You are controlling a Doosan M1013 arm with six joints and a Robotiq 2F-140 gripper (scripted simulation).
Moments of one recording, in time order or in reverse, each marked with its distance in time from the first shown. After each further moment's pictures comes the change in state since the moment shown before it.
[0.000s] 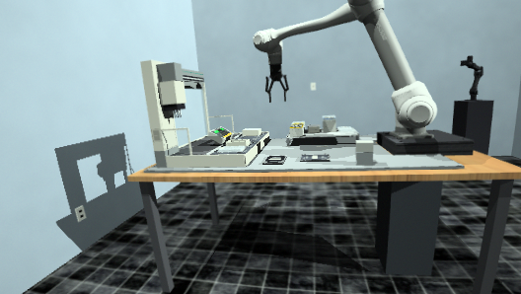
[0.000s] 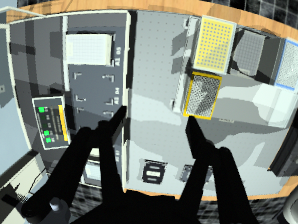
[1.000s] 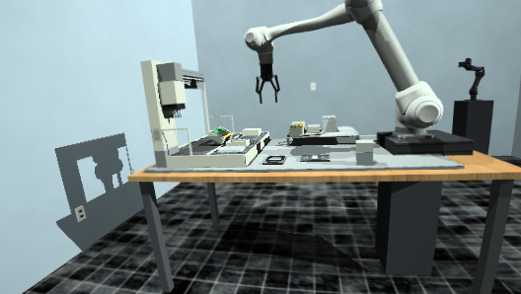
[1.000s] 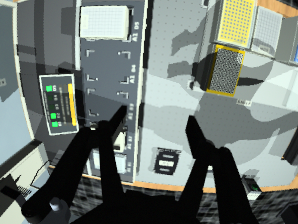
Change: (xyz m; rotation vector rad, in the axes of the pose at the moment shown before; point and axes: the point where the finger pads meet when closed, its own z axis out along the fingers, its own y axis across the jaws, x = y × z) arm -0.077 -0.046 0.001 0.000 0.000 0.001
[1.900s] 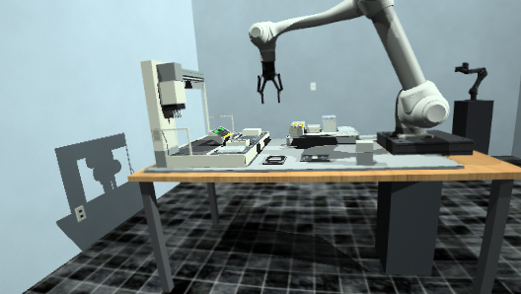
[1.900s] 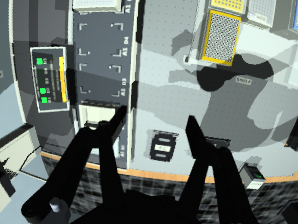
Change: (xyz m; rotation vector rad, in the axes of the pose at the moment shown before) arm -0.079 0.030 0.000 0.000 0.000 -0.001
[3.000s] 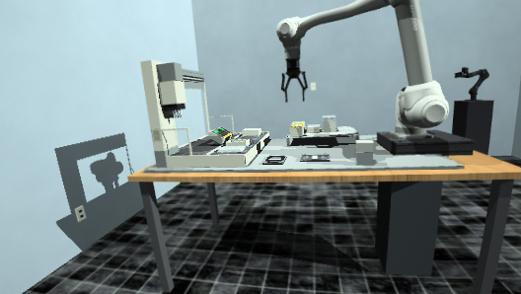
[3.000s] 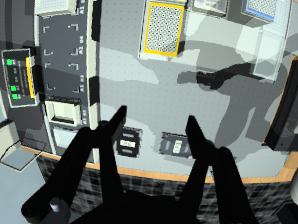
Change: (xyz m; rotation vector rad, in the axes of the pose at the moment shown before) arm 0.005 0.145 0.000 0.000 0.000 0.000
